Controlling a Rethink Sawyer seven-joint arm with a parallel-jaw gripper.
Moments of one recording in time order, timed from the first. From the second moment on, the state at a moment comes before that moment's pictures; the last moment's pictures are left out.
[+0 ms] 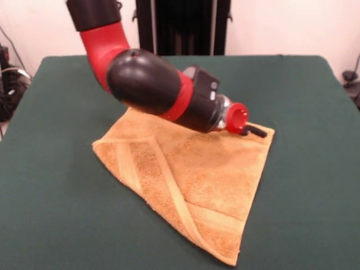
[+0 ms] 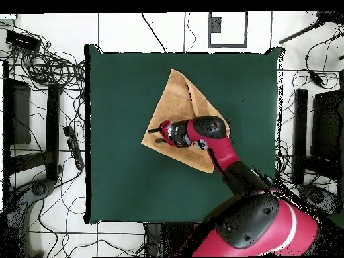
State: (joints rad) arm -0.55 -0.14 0.36 1.59 0.54 0.82 1.56
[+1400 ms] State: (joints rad) arm -0.37 -0.22 0.25 1.59 0.53 0.80 1.56
